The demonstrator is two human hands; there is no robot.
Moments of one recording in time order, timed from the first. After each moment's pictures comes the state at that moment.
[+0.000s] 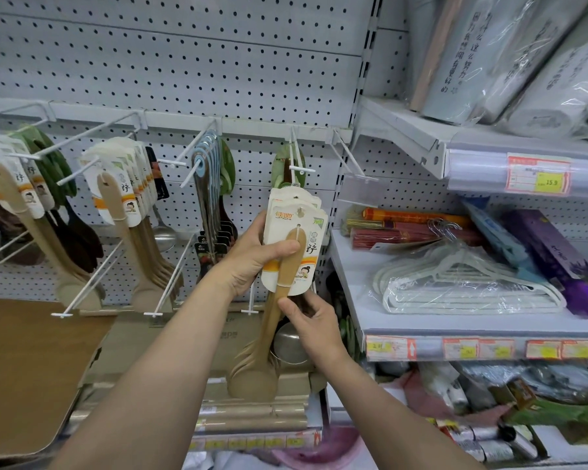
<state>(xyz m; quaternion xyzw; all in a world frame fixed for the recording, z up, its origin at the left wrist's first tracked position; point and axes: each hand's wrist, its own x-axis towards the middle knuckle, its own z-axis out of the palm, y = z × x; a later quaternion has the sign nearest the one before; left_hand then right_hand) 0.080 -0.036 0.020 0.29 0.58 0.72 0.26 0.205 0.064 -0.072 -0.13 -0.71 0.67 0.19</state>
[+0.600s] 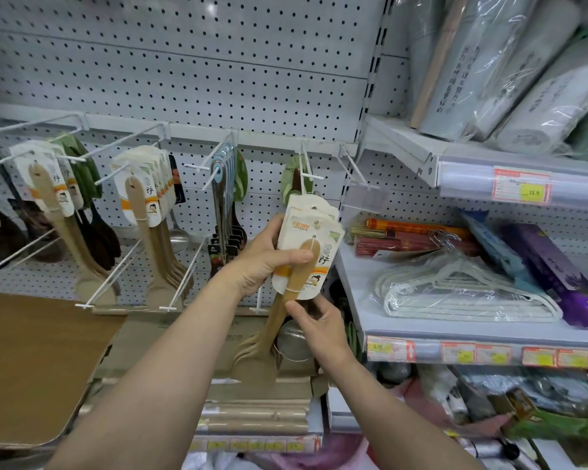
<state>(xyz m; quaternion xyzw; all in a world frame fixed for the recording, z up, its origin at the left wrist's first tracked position) 0.101 -0.048 0.032 0.32 0.58 0.70 0.27 0.223 0.056 -0.061 -0.14 -0.72 0.65 0.20</state>
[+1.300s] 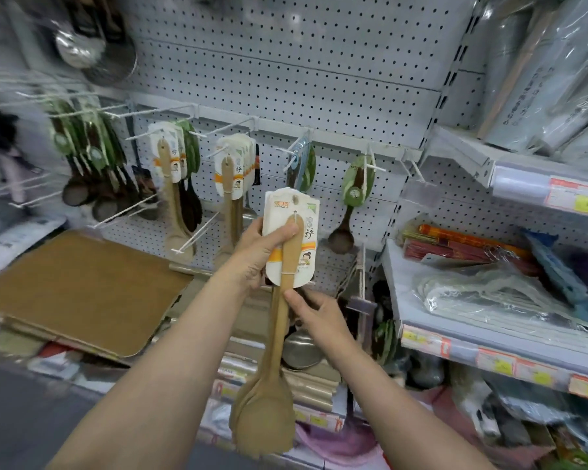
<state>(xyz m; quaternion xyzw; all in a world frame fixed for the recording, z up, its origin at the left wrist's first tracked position) 0.162 -0.153 0.034 0.08 0.56 0.81 0.14 0.259 -0.028 -0.036 -0.07 -0.76 0.64 0.06</state>
